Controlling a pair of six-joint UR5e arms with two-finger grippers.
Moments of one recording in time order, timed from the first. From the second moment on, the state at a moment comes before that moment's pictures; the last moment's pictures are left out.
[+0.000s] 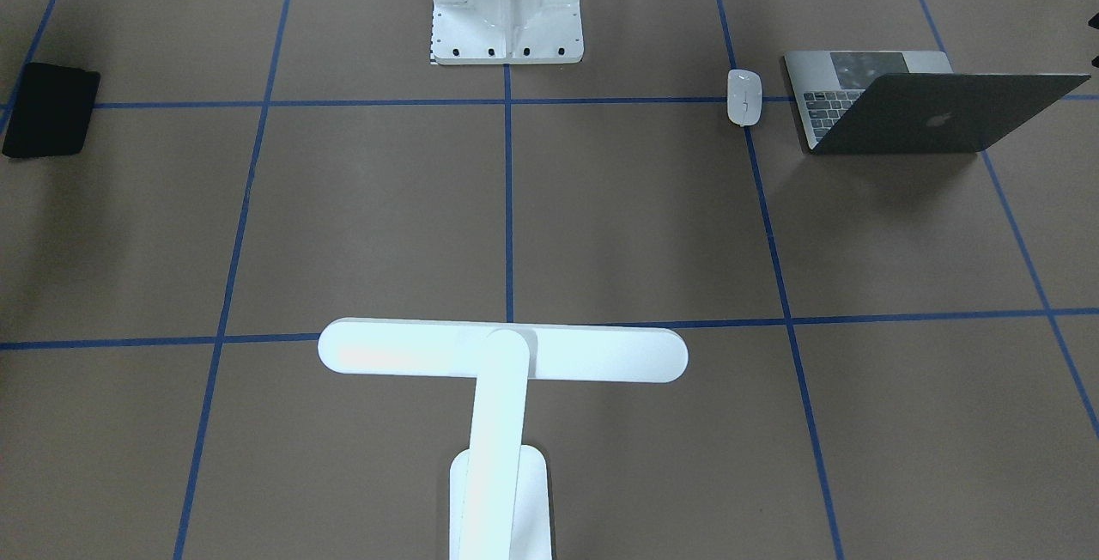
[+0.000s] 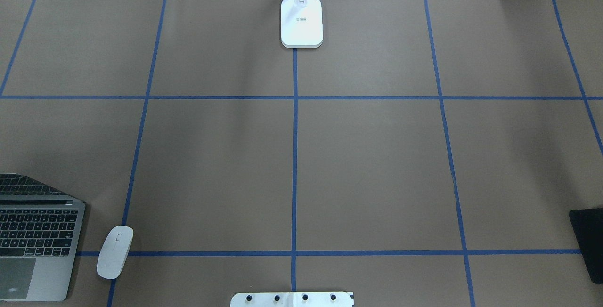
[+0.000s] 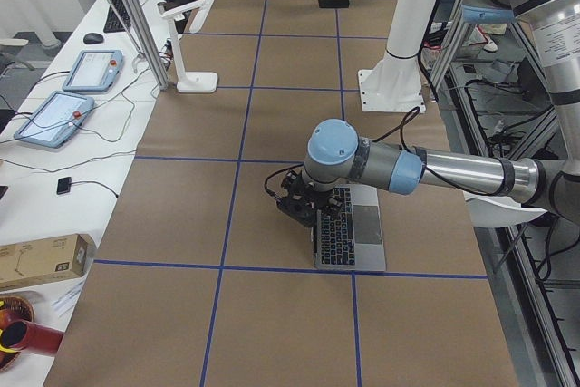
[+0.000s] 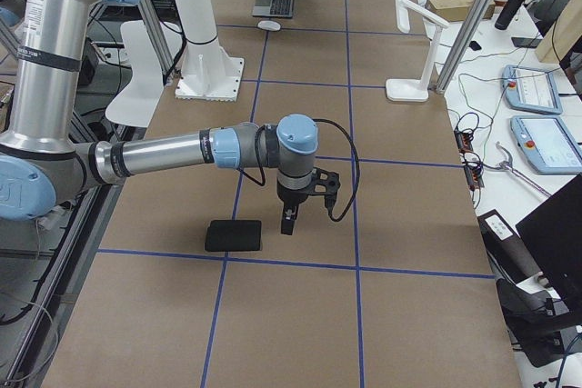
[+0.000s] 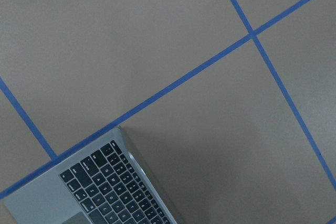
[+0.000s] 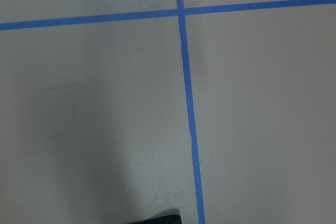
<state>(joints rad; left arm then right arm) -1.51 -1.17 -2.09 -1.75 -2.48 -1.35 1.45 -1.80 1.99 -1.69 2.26 0.25</state>
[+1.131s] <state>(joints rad) -1.24 -1.21 -2.09 -1.93 -2.35 -1.90 1.45 -1.83 1.99 -1.69 2.31 0.25</state>
